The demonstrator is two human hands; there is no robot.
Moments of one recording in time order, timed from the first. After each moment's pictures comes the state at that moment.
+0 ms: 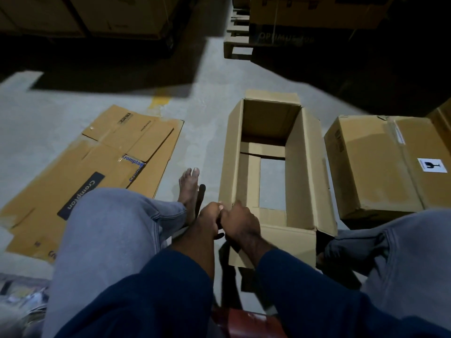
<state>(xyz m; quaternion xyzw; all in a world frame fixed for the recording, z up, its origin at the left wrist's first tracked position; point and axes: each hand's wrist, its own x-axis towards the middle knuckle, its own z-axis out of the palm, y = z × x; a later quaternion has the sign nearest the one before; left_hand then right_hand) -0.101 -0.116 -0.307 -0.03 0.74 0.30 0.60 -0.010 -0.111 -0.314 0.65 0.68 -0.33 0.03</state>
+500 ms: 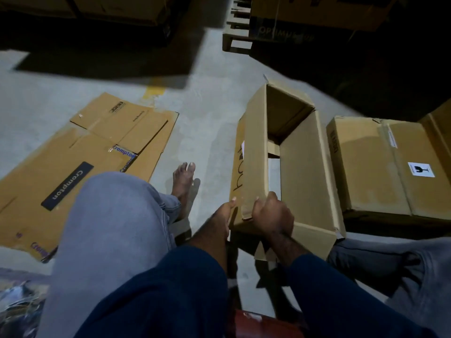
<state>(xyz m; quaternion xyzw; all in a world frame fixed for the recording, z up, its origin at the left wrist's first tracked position) -0.051 -0.112 -0.280 -0.02 0.68 0.26 0.68 0.068 -0.085 -0.294 0.72 0.67 -0.20 -0.04</state>
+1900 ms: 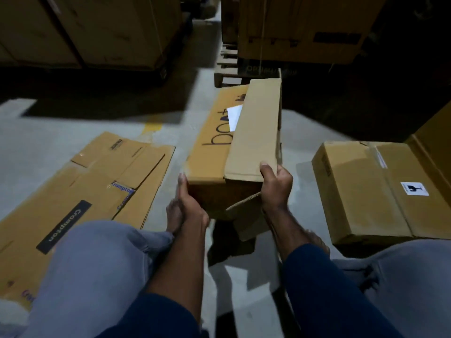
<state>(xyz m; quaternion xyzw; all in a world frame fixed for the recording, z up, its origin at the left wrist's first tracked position) -0.133 -0.039 -0.293 -0.04 0.51 0.73 0.44 0.038 0.009 -0.210 0.55 0.40 -0.50 -0.53</state>
